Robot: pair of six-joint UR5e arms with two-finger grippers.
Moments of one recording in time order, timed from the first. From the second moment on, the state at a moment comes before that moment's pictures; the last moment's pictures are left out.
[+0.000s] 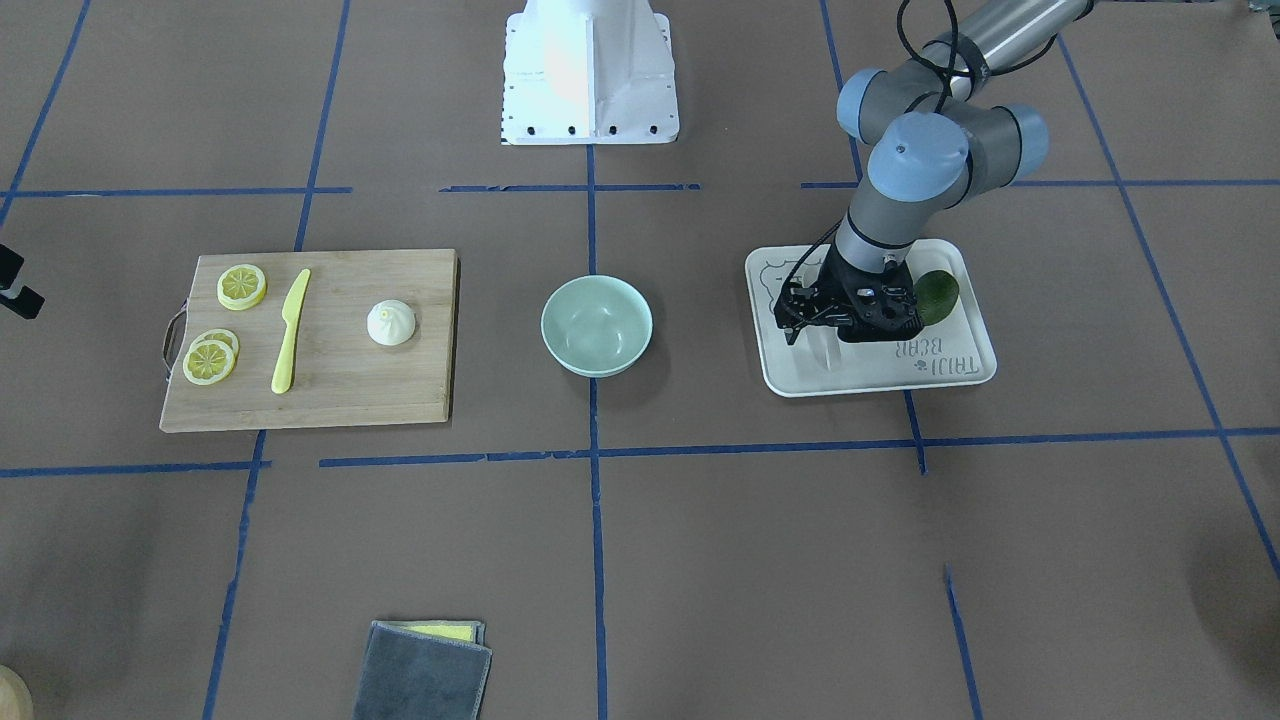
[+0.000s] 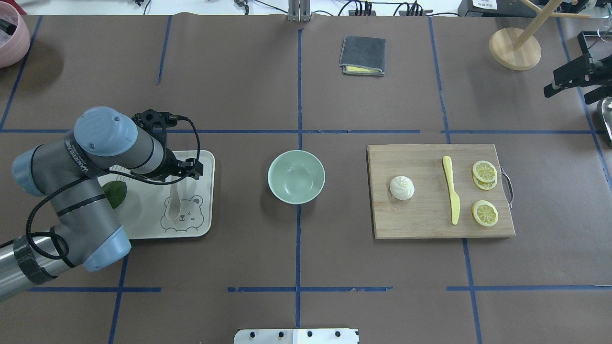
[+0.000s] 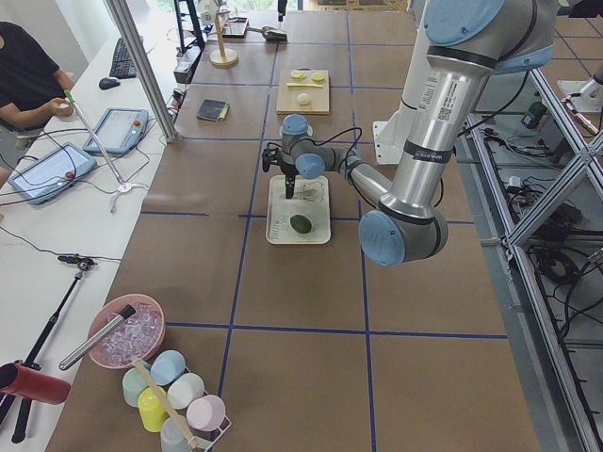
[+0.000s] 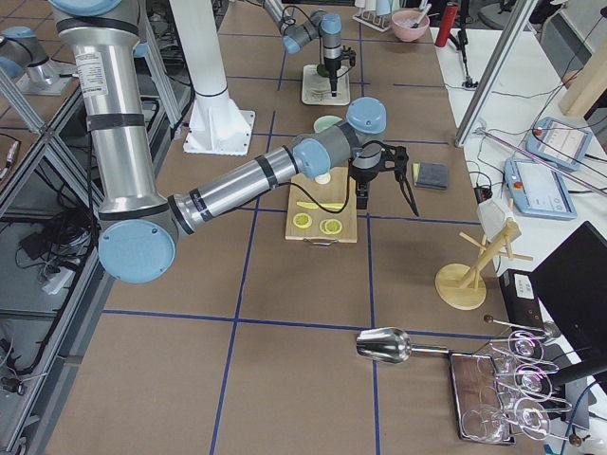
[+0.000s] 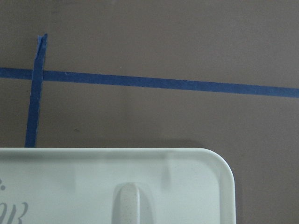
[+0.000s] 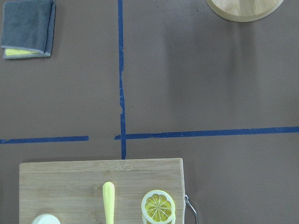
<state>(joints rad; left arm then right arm) -0.64 -1.92 -1.68 -1.91 -1.91 -1.17 1.27 -1.43 1.93 -1.53 2.39 0.65</state>
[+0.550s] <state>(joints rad) -0.62 -1.91 -1.68 -1.90 -1.91 -1.17 1.25 -1.42 1.93 -1.53 2.39 0.68</state>
